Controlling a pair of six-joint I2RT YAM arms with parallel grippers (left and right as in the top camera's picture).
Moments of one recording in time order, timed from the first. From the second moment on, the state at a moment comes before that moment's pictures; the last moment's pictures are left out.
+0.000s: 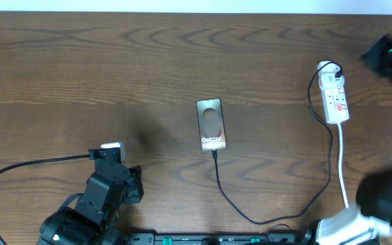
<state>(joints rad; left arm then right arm) -0.52 0.56 0.73 -1.08 -0.22 -0.56 -0.35 1.72 1.89 -1.06 -0.17 0.47</state>
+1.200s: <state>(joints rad) -0.52 0.56 0.73 -1.08 -0.22 -0.57 -0.15 0.32 1.54 -0.51 -0.50 0.48</state>
